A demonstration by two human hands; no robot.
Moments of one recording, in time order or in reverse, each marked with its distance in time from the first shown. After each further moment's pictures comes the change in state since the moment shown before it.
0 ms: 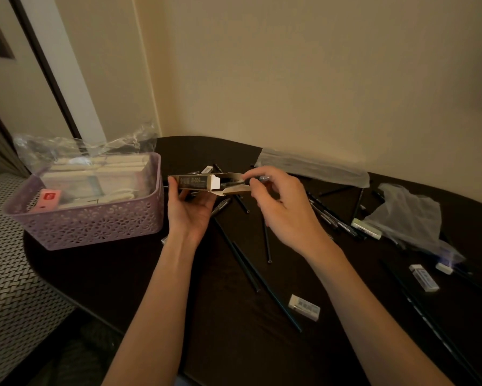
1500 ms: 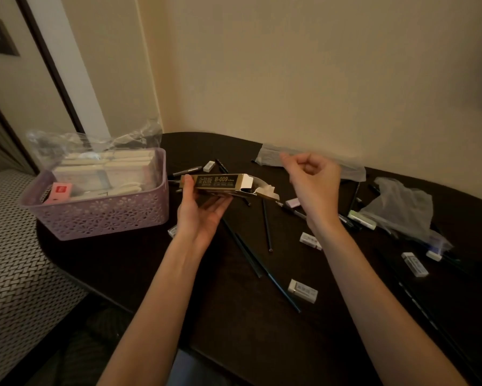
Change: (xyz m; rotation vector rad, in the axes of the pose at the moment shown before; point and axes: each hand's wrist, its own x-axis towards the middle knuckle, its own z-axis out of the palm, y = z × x) left_hand -0.047 -0.001 0.012 0.121 0.082 -0.085; right_hand 0.009 0.009 -0.021 0.229 0.448 0.225
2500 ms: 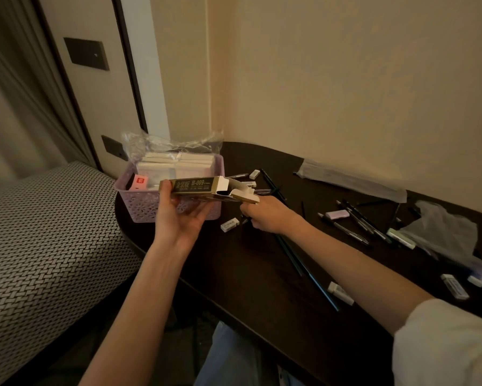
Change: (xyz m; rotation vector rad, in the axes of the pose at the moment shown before) left_hand -0.087 0.102 -0.033 -0.016 0.086 0.233; right_hand -0.008 0.038 0.121 -1.216 -1.074 -0.856
